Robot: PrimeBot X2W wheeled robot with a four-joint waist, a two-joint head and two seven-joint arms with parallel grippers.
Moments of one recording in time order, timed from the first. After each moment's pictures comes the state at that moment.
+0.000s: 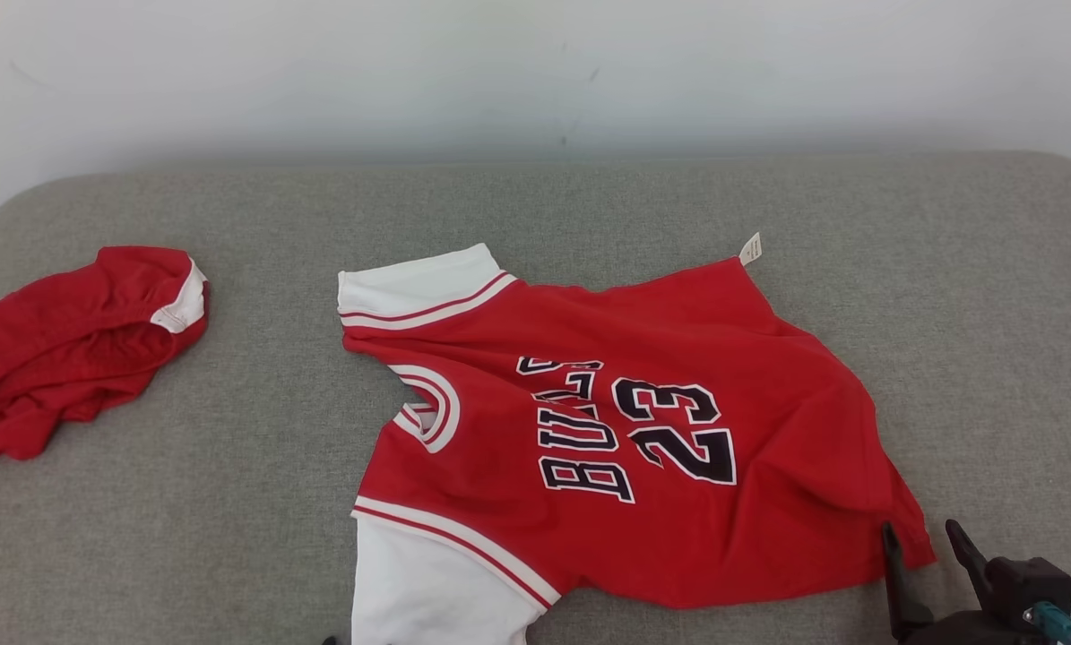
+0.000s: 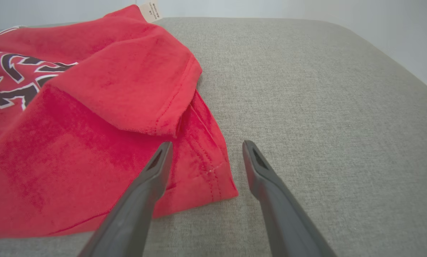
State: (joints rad) left arm -0.01 0.22 -0.37 0.50 -0.42 -0.13 -0.26; right arm -0.10 -0.18 -0.04 0.53 0.16 0.13 -0.22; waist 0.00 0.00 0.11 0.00
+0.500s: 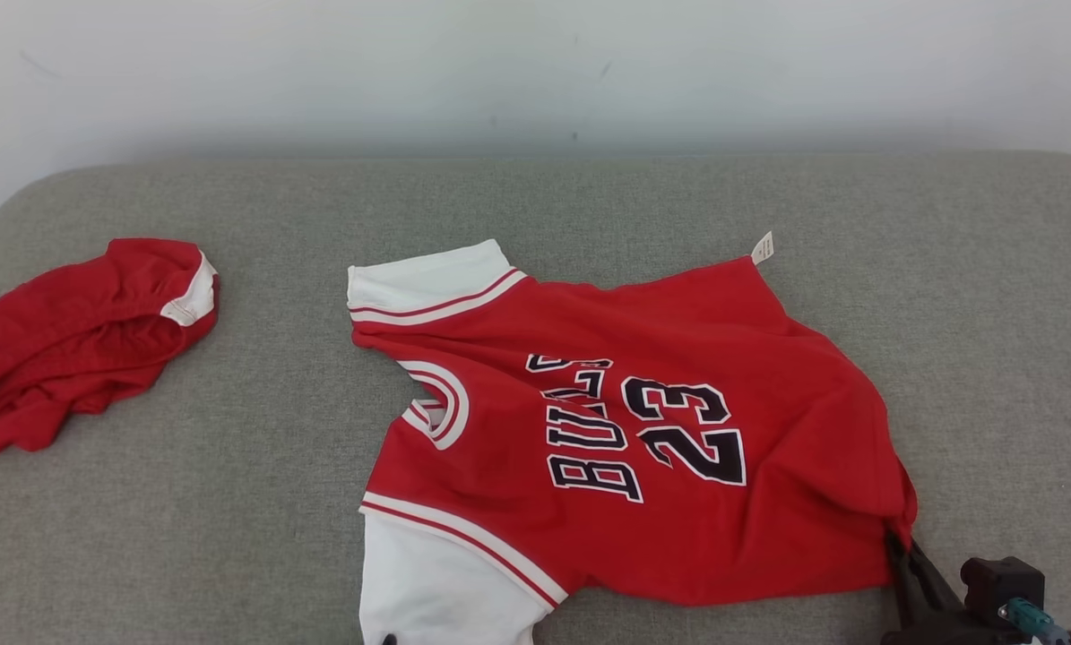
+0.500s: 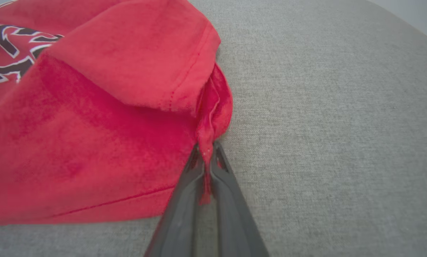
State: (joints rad) left arm -0.07 0.21 -0.45 0.55 -0.49 -0.13 -0.26; right arm -0.17 -0.19 0.03 0.69 0.20 0.13 -0.25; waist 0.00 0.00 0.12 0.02
